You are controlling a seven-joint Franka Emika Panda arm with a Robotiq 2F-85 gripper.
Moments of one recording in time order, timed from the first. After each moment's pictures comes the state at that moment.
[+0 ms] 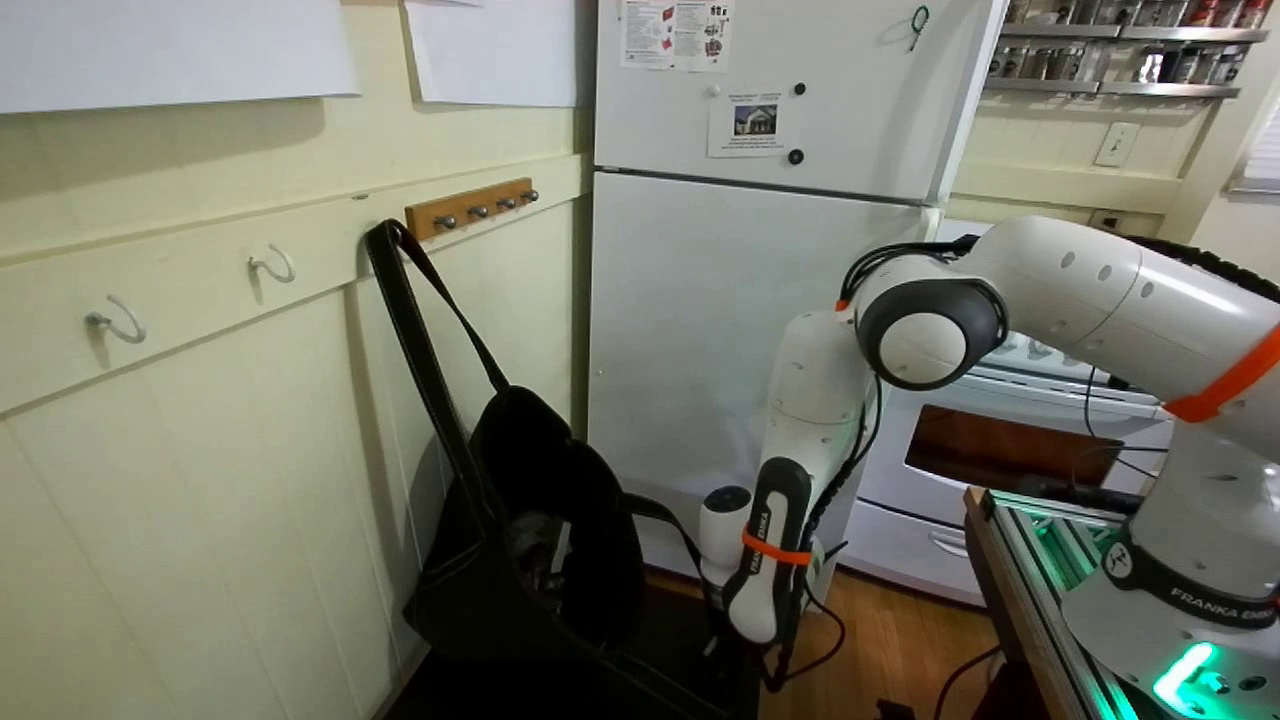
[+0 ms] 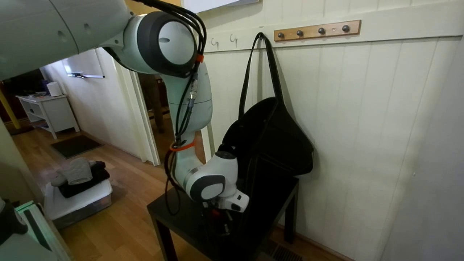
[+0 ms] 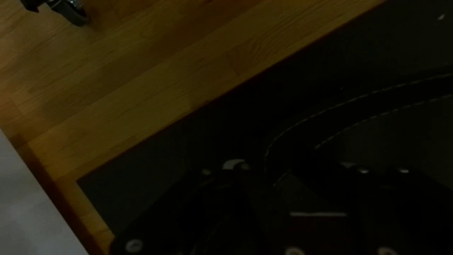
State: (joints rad) arm -0.11 1.26 0.01 -1.90 0.19 3.02 0.22
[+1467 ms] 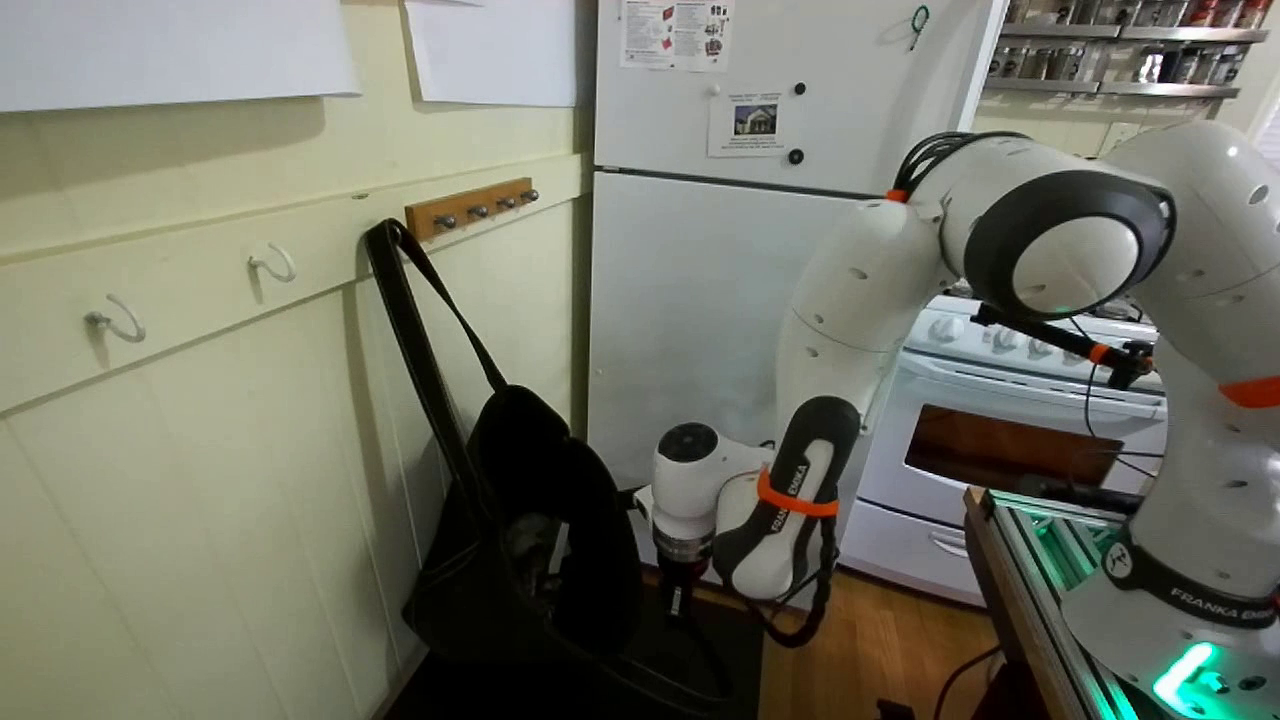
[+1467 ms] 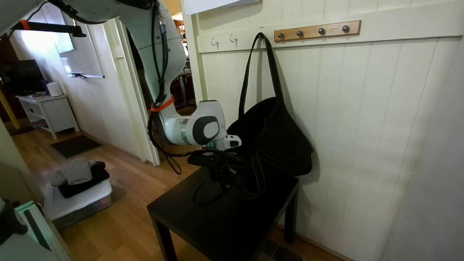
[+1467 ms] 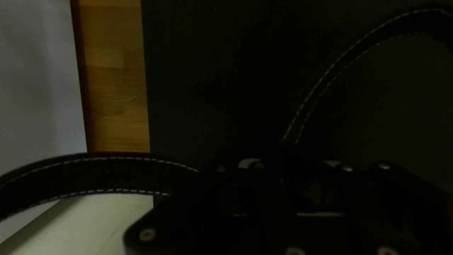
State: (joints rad) arm 0.21 0.89 -0.18 -2.07 -0.04 2.91 0.08
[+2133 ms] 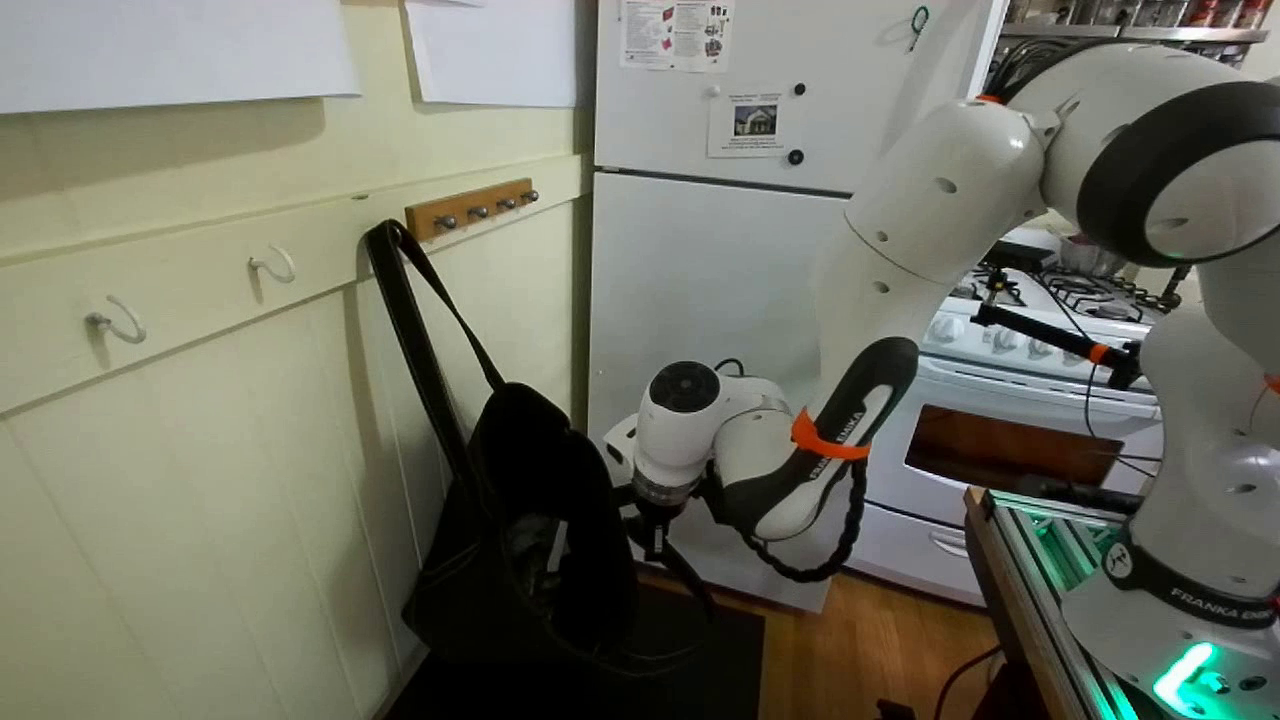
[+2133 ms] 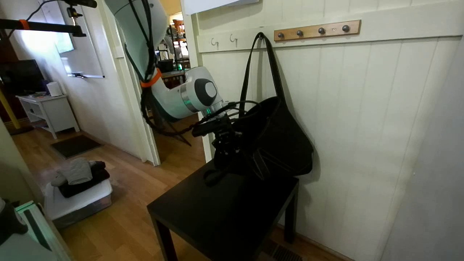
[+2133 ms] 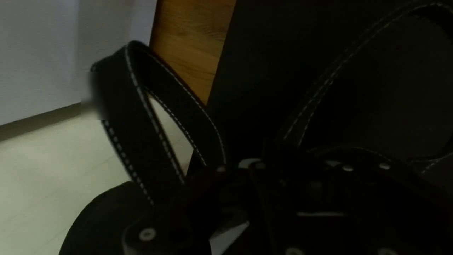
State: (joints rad) arm 0.43 0.69 -0.41 -2.12 -0.33 2.87 0.10
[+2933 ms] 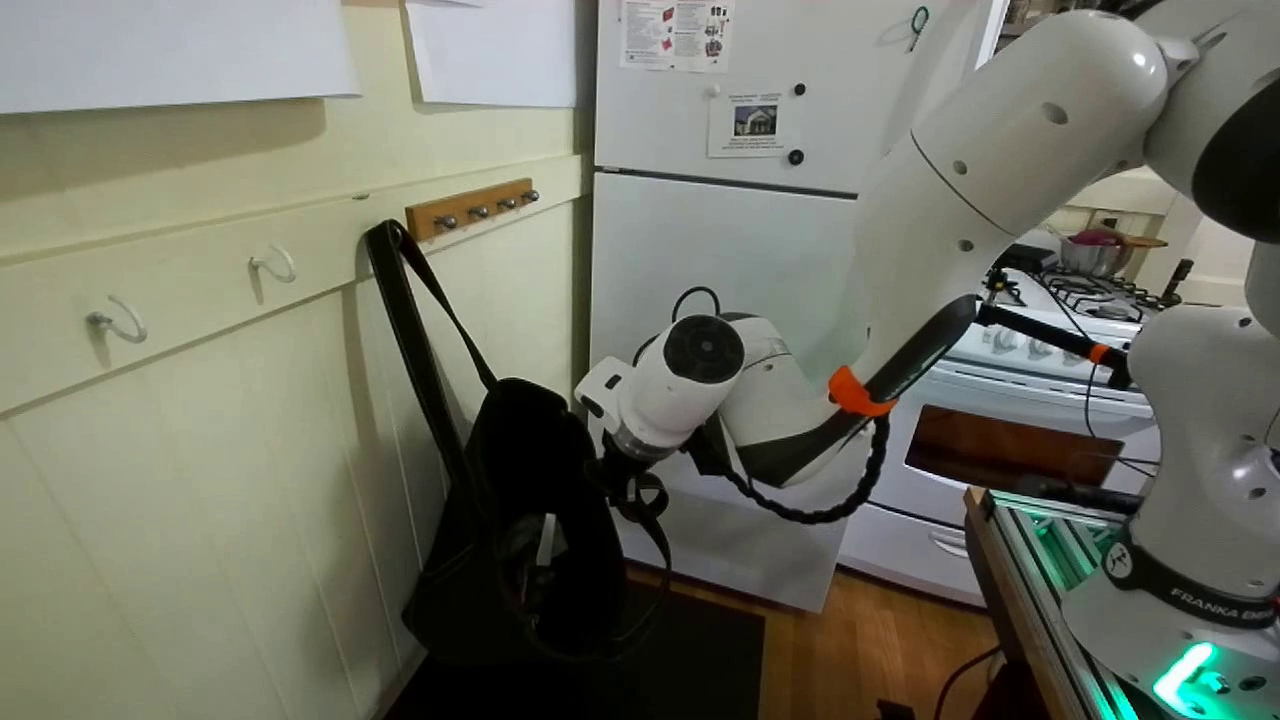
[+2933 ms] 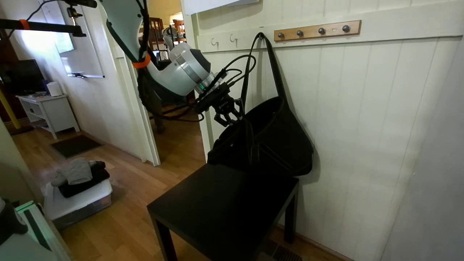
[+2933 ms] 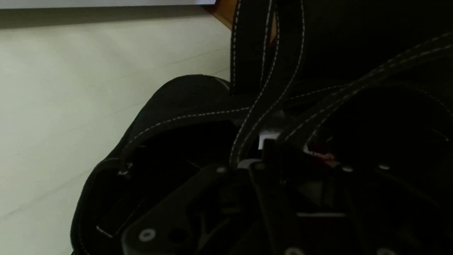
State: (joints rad) arm 0.69 0.59 -0.67 -2.12 -0.69 2.92 0.26
